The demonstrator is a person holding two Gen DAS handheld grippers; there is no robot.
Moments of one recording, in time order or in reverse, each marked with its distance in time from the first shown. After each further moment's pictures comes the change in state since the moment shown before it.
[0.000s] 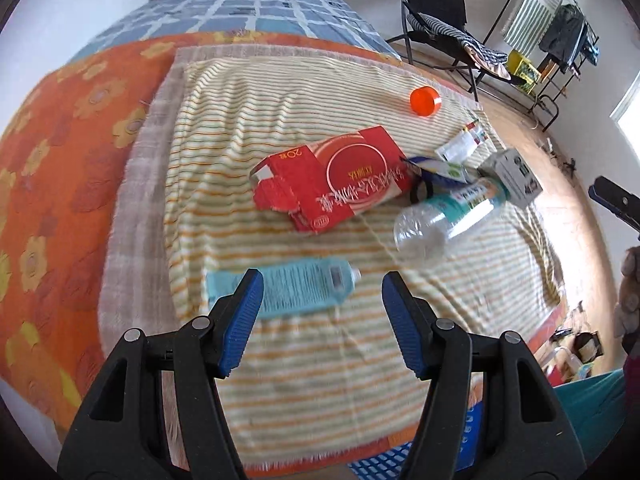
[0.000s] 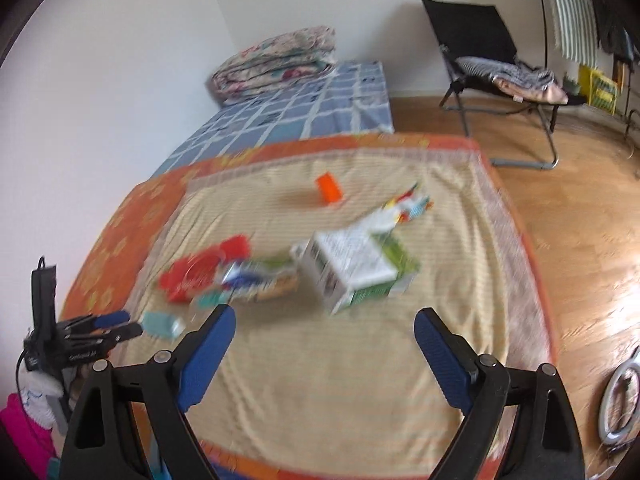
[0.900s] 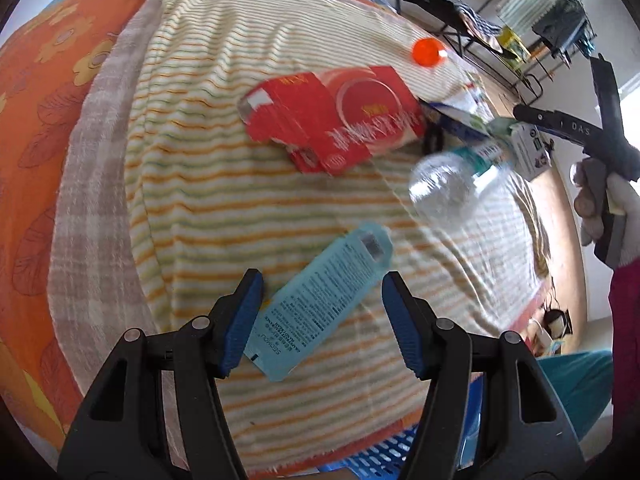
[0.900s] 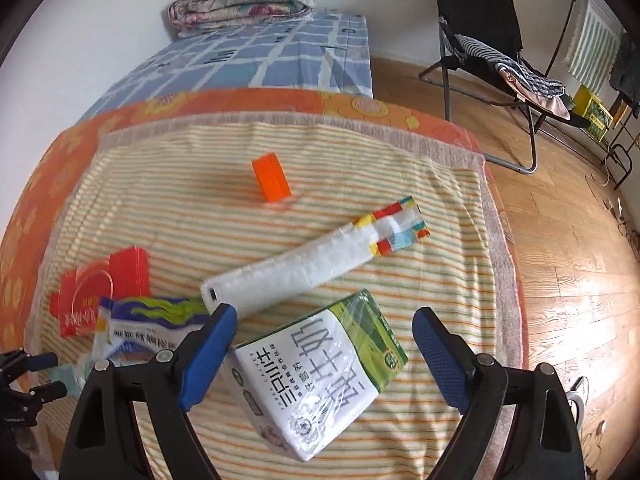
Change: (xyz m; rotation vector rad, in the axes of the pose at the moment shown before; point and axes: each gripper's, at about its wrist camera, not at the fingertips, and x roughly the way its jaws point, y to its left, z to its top) left arm 0.031 0.020 -0.021 -0.009 0.179 -0.124; right arm 0.121 -0.004 0.051 -0.102 0.225 -0.217
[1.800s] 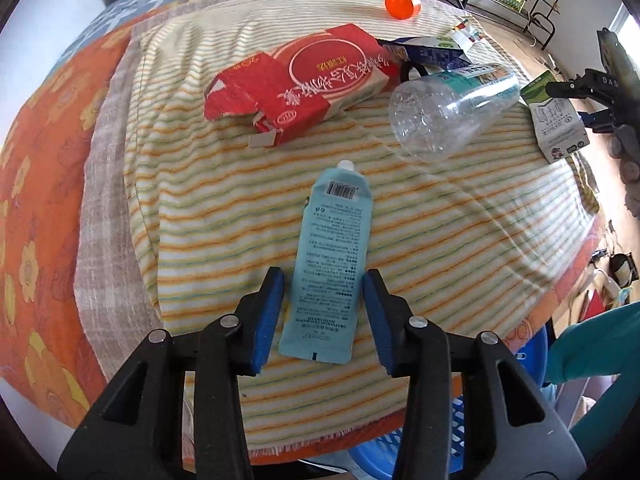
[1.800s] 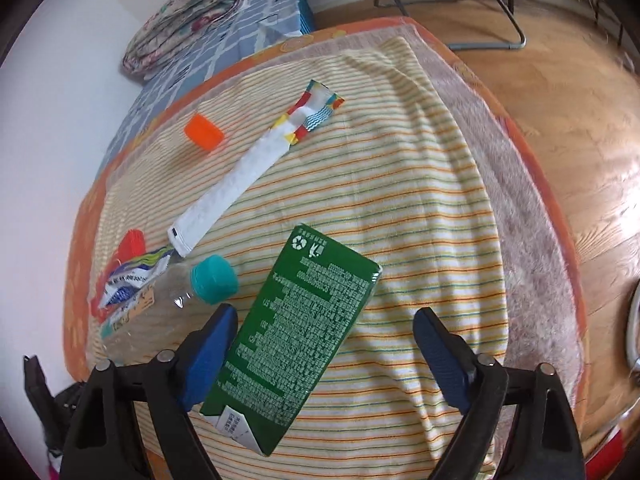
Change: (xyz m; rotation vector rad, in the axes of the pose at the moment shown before) left arm 0.012 -0.047 -0.026 0.204 0.000 0.258; right arm 0.022 -0.096 -0.081 0.375 0.116 0.284
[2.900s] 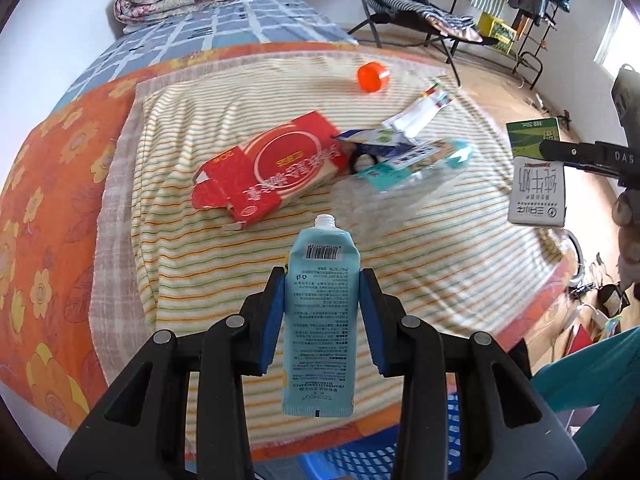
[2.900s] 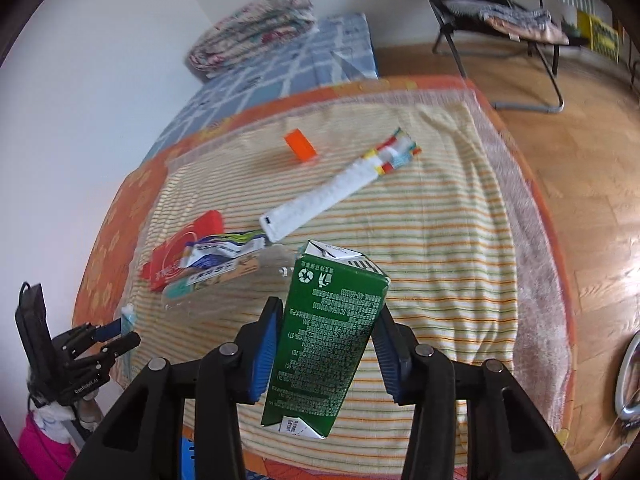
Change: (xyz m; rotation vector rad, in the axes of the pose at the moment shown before) left arm -0.058 -0.034 0.016 -0.032 -0.184 -0.042; right arm -0.073 0.059 -0.044 -0.224 -0.146 0.059
